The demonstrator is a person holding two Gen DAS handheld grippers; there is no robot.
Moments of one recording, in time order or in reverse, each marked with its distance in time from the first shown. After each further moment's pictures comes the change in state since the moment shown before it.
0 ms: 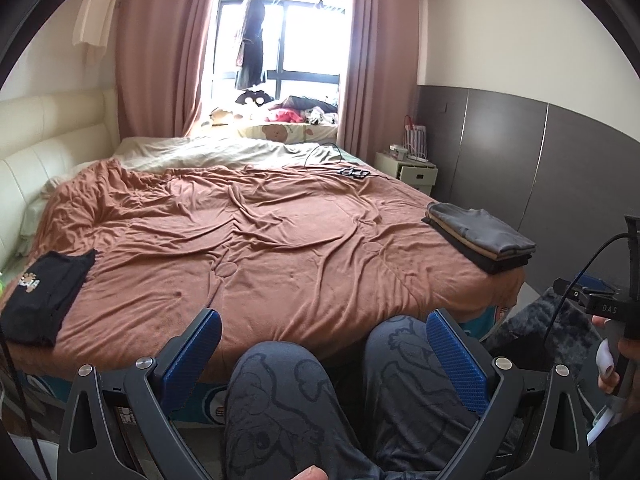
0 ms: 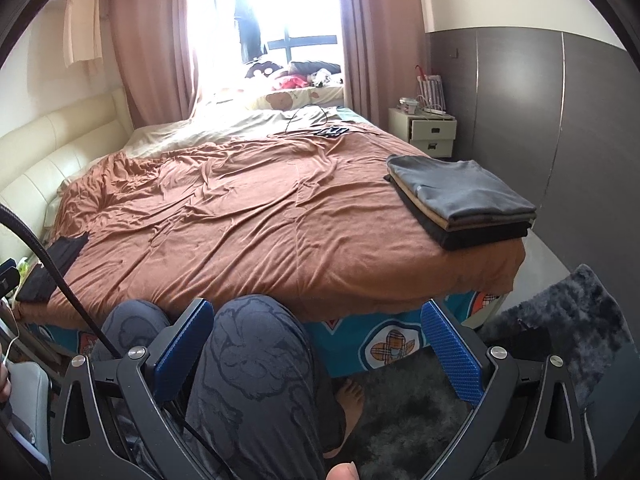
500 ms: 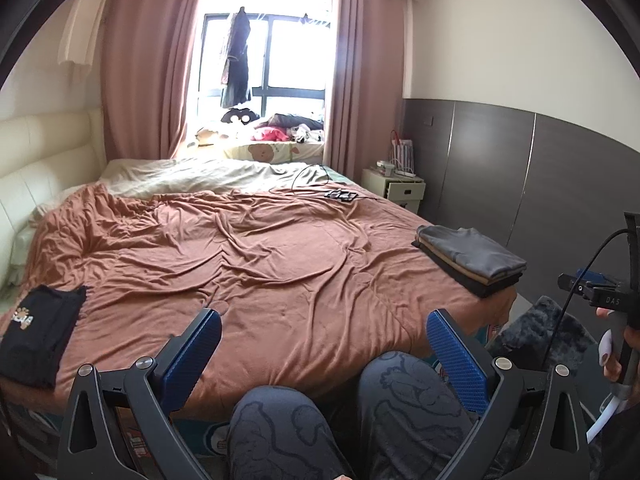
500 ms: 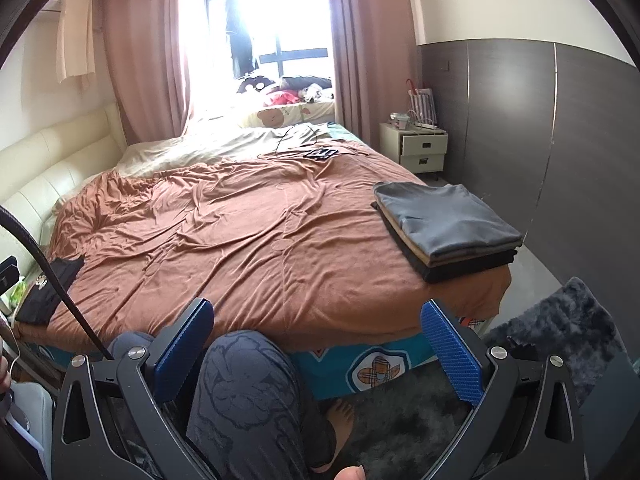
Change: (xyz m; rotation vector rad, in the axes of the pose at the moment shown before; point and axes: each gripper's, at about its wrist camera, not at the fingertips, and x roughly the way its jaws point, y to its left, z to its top) left arm 0.001 0.002 0.051 0.032 -0.047 -0.039; right arm -0.012 -0.016 0.035 -0.001 -0.034 -0.013
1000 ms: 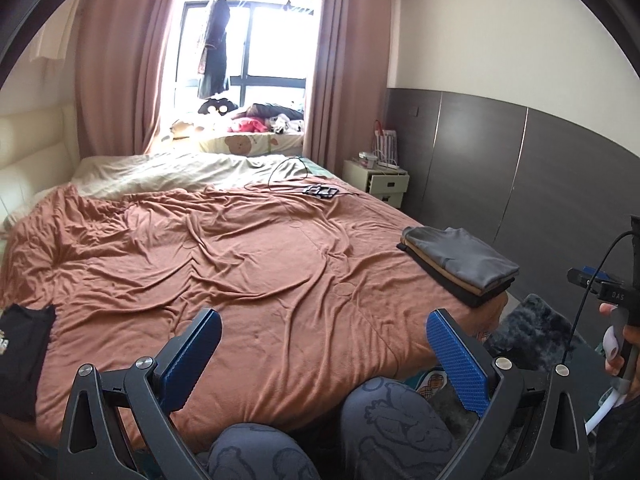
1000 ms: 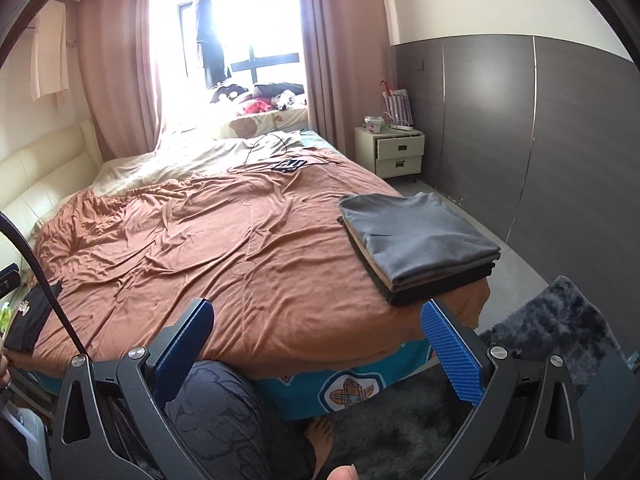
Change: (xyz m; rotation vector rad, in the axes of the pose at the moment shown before) left arm 0.058 -0.013 0.048 0.012 0.032 -0.077; right arm 0.009 -0.042 0.037 0.049 -0.025 -0.051
